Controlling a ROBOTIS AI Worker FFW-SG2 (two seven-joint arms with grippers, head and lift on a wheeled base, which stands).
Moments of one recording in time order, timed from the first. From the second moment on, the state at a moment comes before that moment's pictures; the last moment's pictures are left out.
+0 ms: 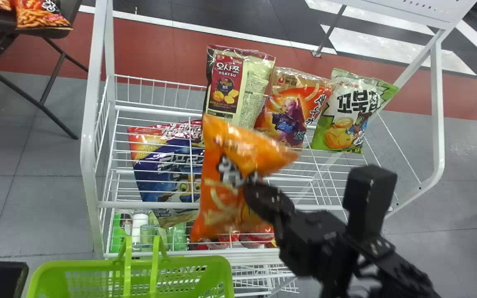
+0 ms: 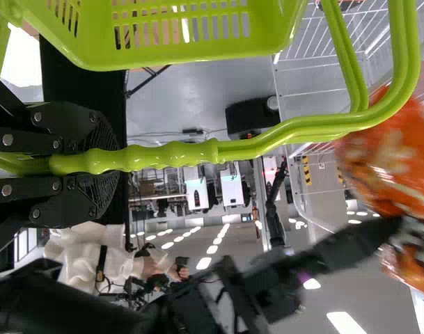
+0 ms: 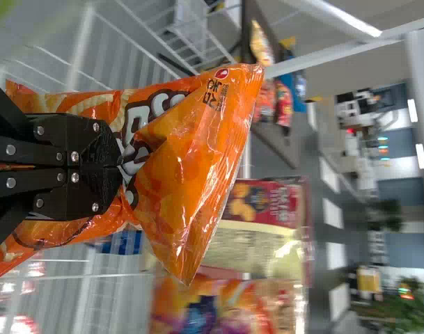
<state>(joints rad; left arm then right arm) 0.47 0.12 0.03 -2.18 0.67 1.57 -0.88 0.79 0.00 -0.13 -2.74 -0.08 0.94 0.37</state>
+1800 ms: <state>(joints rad) 0.49 0.11 -0.01 -2.23 0.66 1.57 -0.84 0.89 0.00 -0.21 -2.50 -0.32 1.07 0.58</state>
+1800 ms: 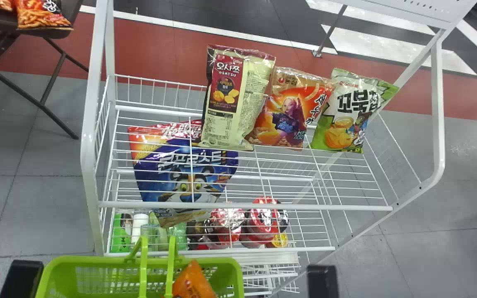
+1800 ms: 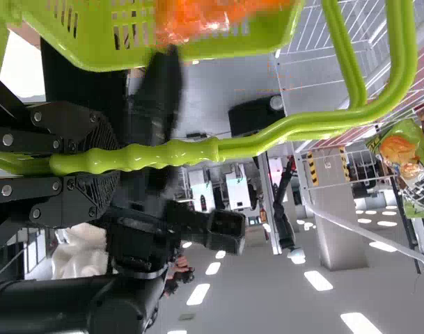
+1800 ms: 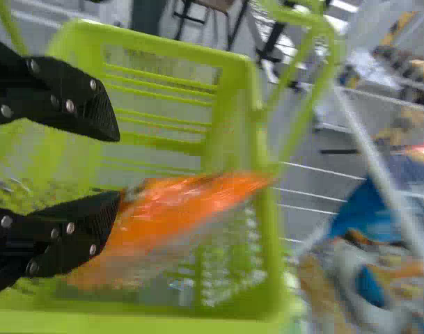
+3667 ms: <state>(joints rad) 0.44 0.12 -0.04 -2.19 0.64 1.57 -0.82 0.10 0.00 -0.29 -1.78 -0.02 0.35 0.25</state>
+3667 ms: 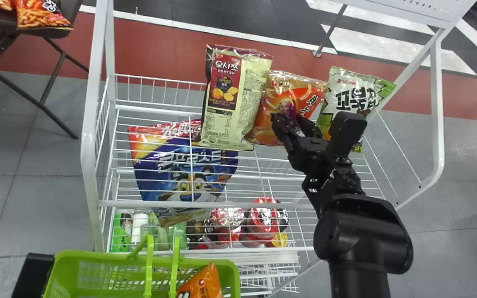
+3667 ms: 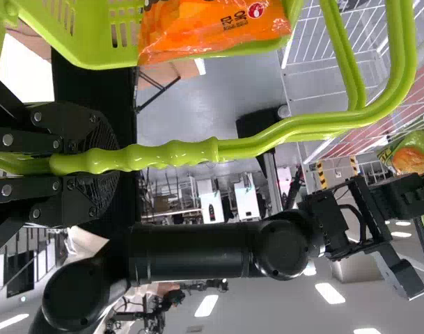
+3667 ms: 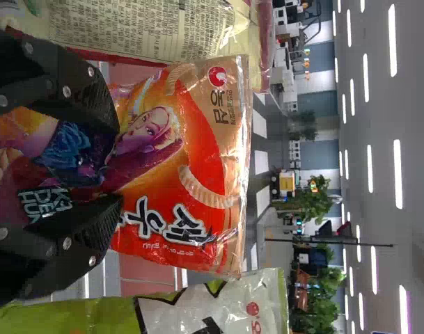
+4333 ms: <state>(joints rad) 0.45 0.12 -0.05 -2.20 0.64 1.57 -0.82 0.34 0.00 -0.36 -2.14 -0.13 0.37 0.25</state>
